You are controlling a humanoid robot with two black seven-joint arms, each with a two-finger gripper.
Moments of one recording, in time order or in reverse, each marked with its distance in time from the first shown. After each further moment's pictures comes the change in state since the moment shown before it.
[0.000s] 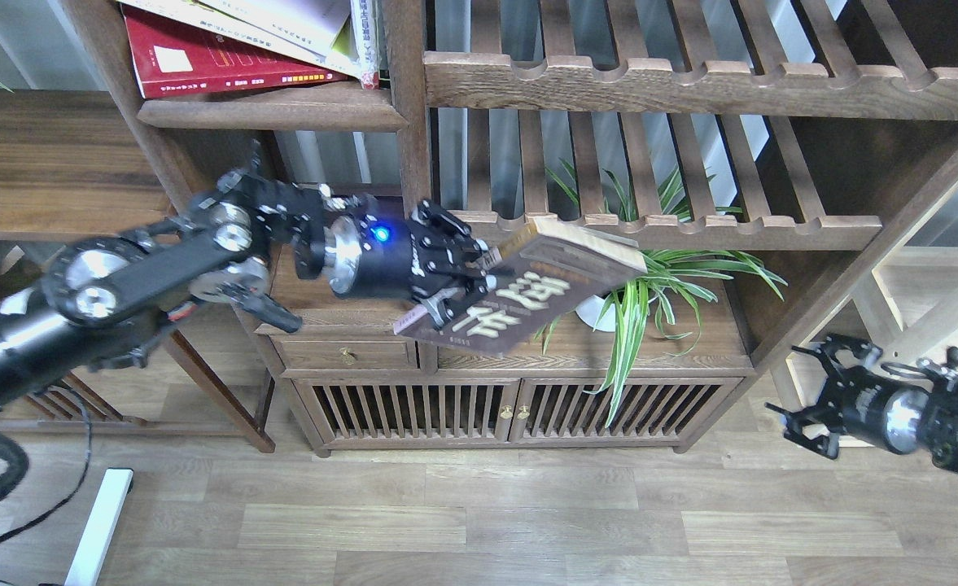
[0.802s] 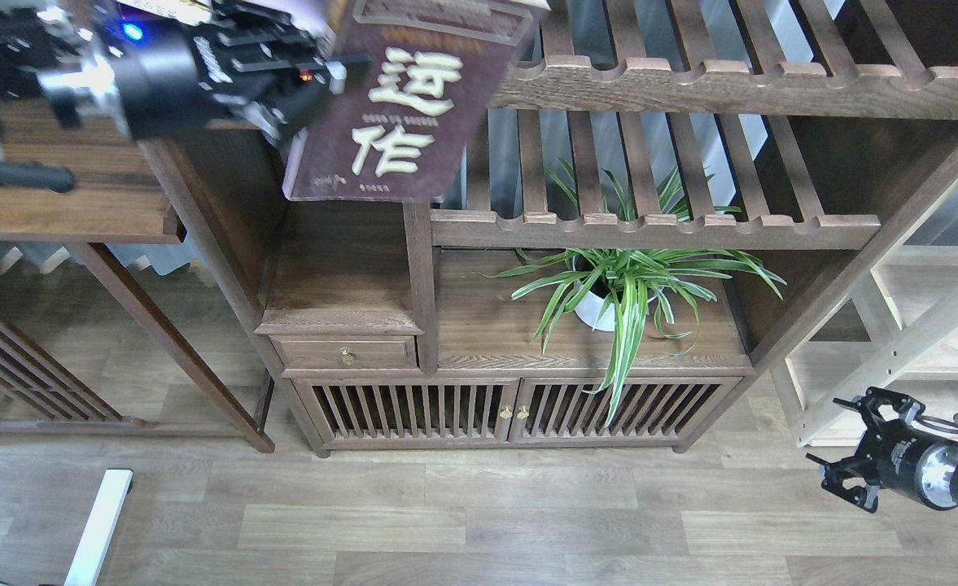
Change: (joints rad) left arm -0.057 0.445 -0.257 -0.156 -0.420 0.000 0.055; right arm -0.119 0.019 0.008 -0.083 0.038 -0.012 0.000
